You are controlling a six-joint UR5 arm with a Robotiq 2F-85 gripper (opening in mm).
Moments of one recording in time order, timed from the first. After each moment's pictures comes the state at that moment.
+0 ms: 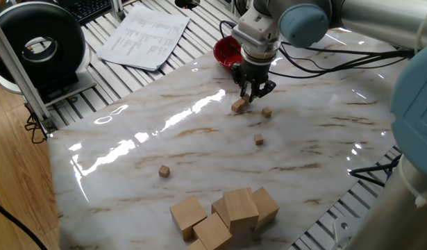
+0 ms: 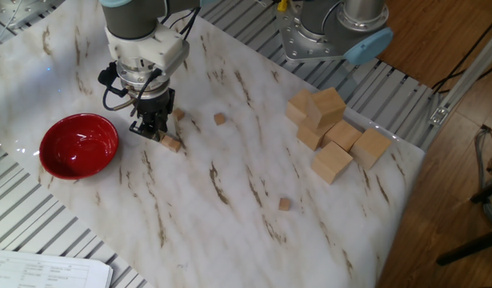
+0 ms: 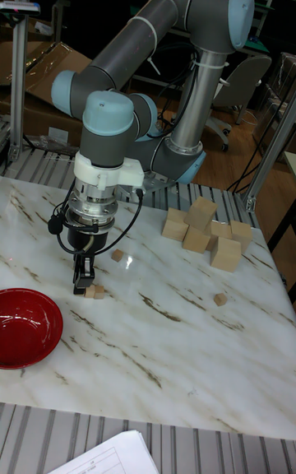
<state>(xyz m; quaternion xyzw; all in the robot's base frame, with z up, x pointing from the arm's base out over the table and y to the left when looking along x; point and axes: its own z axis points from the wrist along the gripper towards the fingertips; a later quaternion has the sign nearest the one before) 0.537 -0.095 0.013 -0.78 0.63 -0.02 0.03</state>
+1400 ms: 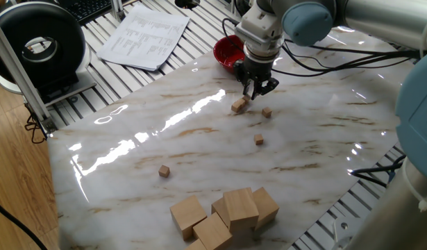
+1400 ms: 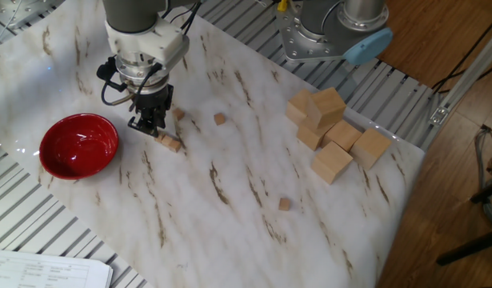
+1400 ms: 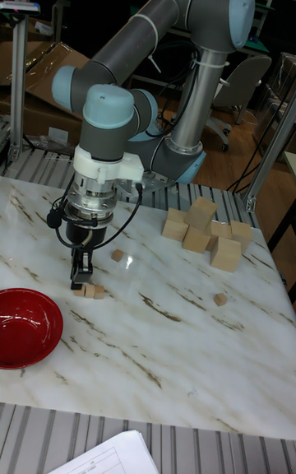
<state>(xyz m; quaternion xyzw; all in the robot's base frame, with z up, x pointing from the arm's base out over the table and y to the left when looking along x) 0.534 -0.103 0.022 -0.78 0.63 -0.03 0.02</state>
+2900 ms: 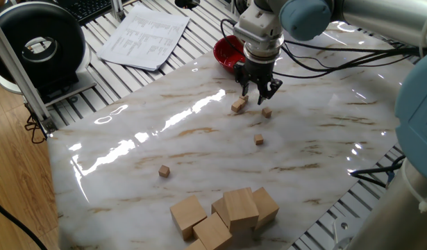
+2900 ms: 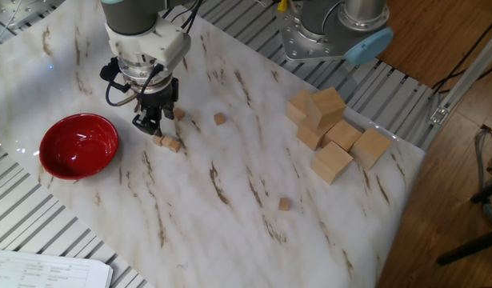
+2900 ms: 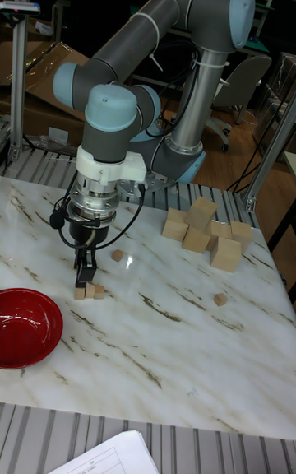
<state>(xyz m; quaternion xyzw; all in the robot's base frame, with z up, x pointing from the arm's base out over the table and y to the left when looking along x) 0.519 -0.098 0.022 -0.78 0.63 -0.01 0.00</state>
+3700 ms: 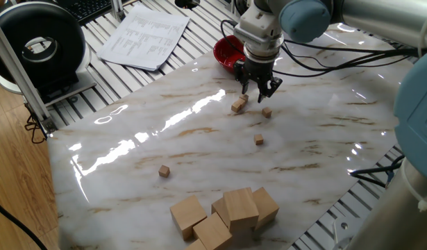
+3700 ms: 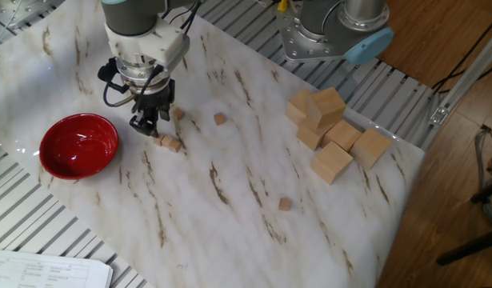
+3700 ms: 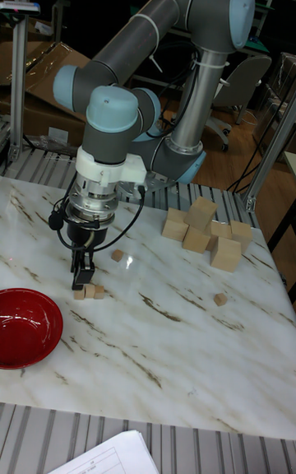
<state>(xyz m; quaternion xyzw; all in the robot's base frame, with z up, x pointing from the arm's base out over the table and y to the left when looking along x) 0.527 -0.102 0.022 -0.78 0.62 -0.02 0.00</state>
